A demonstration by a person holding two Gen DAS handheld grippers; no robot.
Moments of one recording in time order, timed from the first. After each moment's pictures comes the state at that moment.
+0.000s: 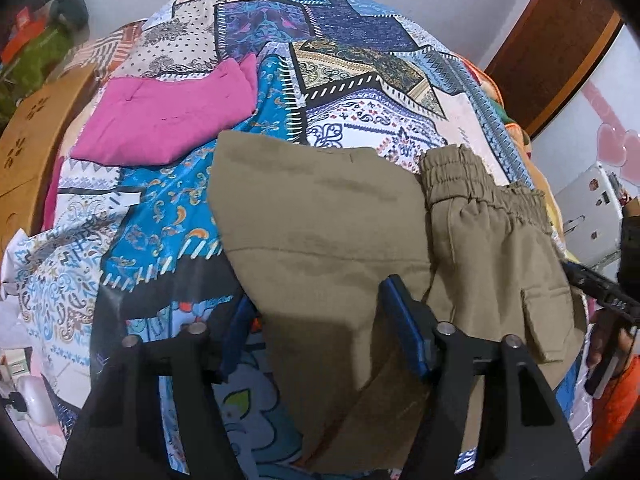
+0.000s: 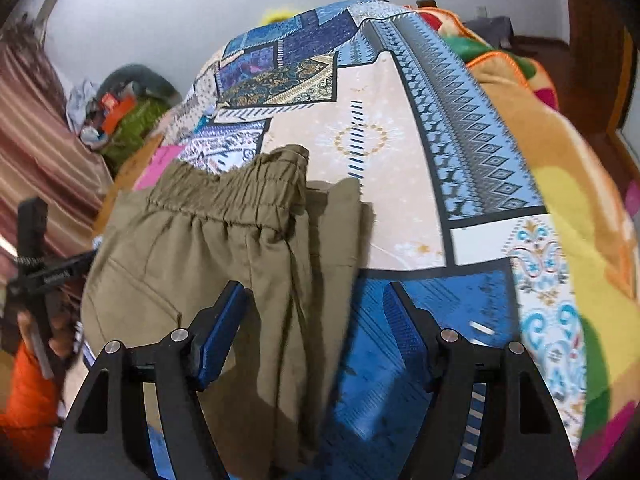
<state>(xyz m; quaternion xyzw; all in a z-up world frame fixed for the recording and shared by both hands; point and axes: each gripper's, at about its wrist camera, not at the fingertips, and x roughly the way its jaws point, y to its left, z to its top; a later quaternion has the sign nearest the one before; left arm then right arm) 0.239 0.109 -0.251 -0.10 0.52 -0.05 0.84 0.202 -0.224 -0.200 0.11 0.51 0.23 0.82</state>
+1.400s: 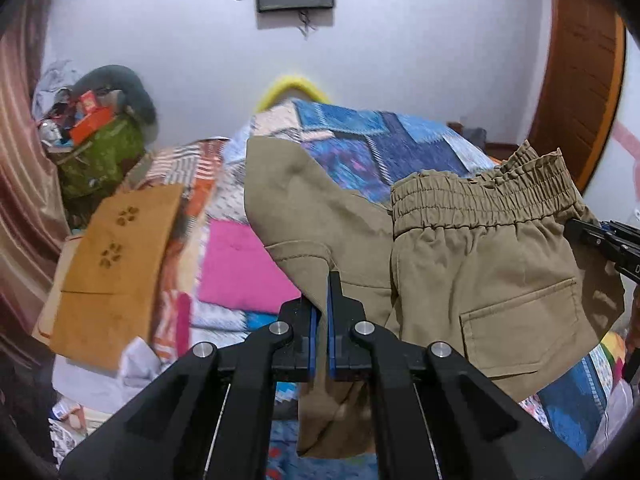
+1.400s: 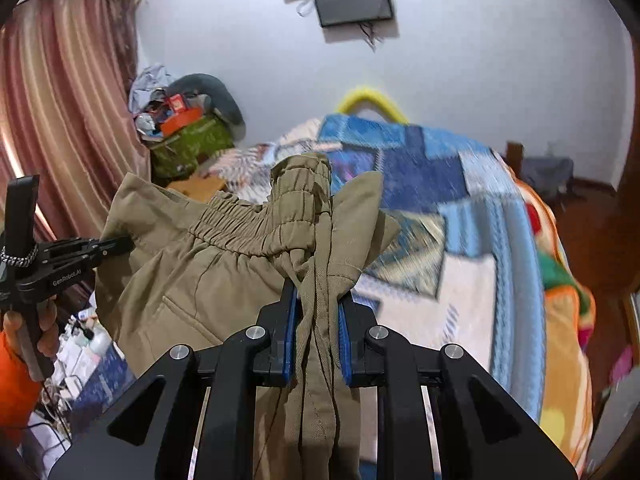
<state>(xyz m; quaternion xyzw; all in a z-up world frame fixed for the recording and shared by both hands) 0.254 0.168 -0.109 -0.02 0.37 0.08 0.92 0.266 -0.107 -0.072 -0.01 0.36 0.32 0.87</state>
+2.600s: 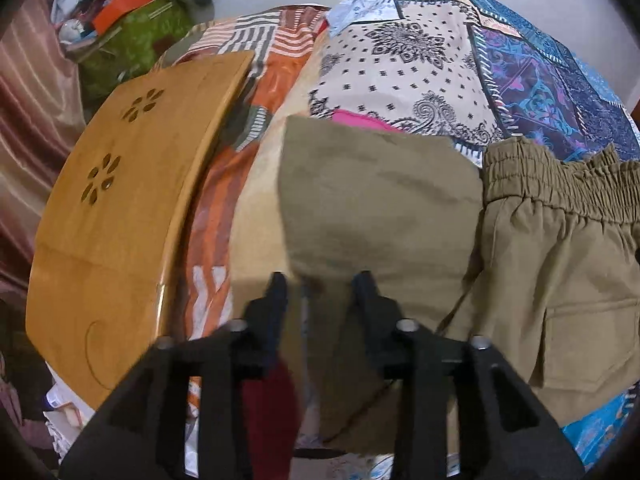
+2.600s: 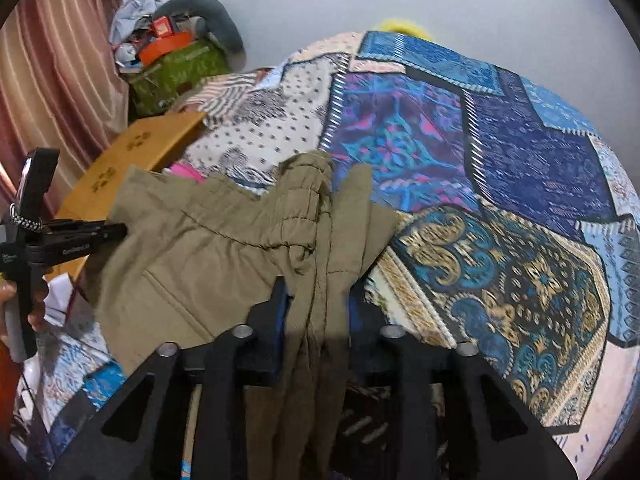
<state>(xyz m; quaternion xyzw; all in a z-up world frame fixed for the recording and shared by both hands) 0.389 0.370 -0.306 -0.08 0.52 0.18 0.83 0.387 0.074 -0.210 -0.08 0.45 0.32 0.83</state>
